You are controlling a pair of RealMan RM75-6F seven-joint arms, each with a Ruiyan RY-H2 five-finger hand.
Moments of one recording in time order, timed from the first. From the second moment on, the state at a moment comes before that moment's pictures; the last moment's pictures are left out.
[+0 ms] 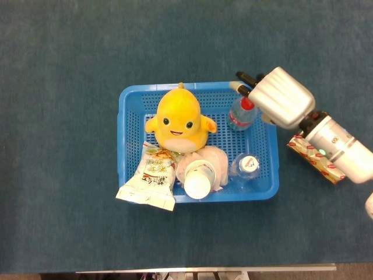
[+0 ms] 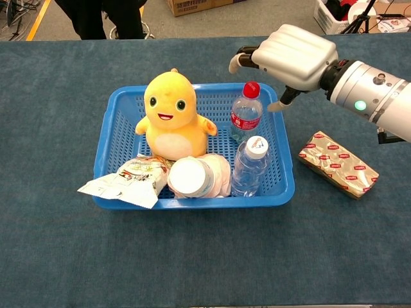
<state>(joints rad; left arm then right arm) -0.05 -1.12 -0.04 -1.60 1.44 1.48 0.03 0.75 -1.36 0.13 -1.60 -1.47 0.94 -0.51</state>
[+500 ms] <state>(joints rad) -0.05 -1.12 -0.03 -1.59 1.44 1.48 0.02 0.79 -1.40 0.12 -1.53 -1.49 0.92 -0.38</state>
